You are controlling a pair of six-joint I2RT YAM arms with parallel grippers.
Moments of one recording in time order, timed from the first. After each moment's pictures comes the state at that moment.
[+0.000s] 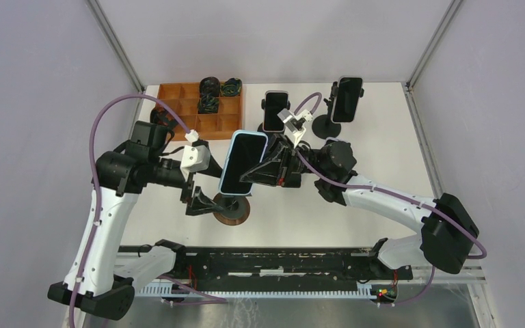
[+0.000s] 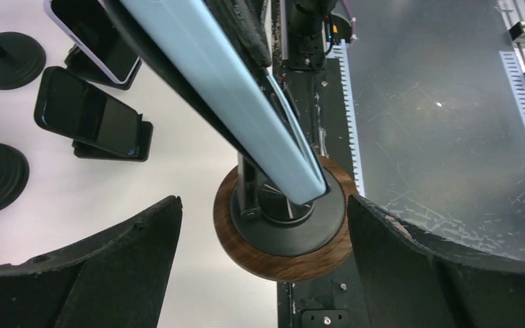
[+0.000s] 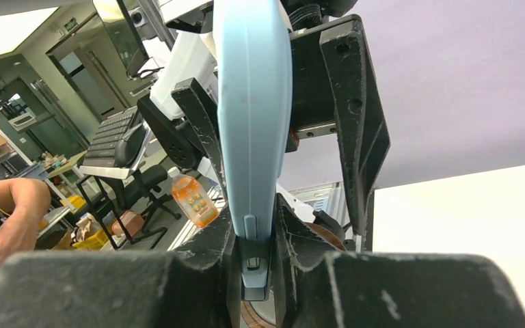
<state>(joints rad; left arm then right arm) -0.28 1.01 1.41 -1.38 1.14 0.90 0.87 1.36 0.89 1.04 -0.78 0.88</state>
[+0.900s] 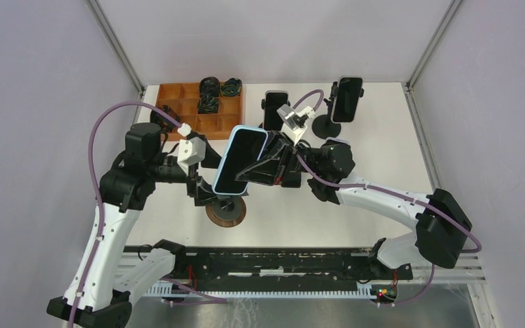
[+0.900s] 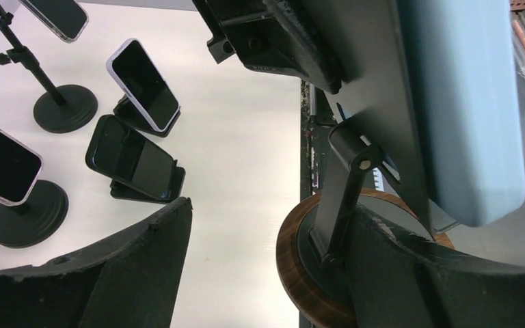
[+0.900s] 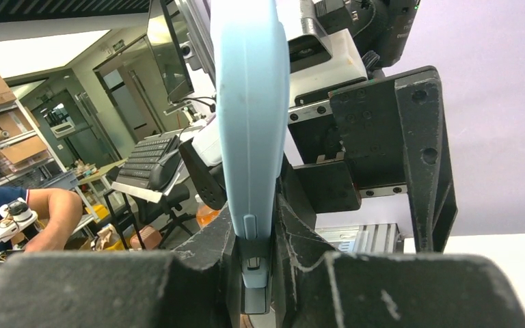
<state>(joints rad) -0.28 0.88 1.21 -0.86 1.19 0.49 0.92 1.41 0.96 1.19 -0.75 0.98</state>
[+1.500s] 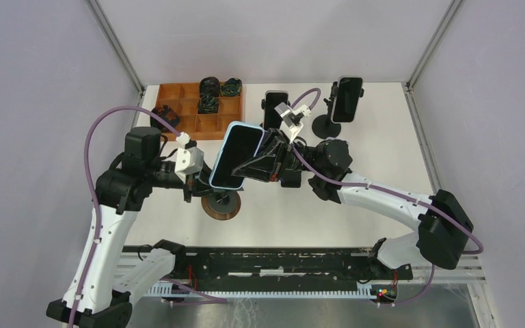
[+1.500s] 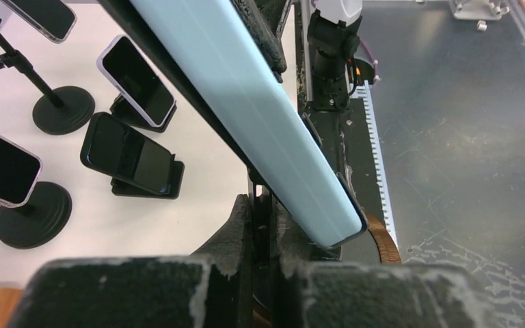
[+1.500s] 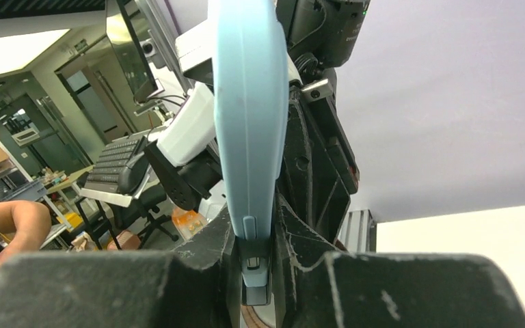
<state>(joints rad) -0.27 0.88 1.23 -0.99 1.21 0.64 0.91 1.41 0.97 1.08 -0.70 0.90</state>
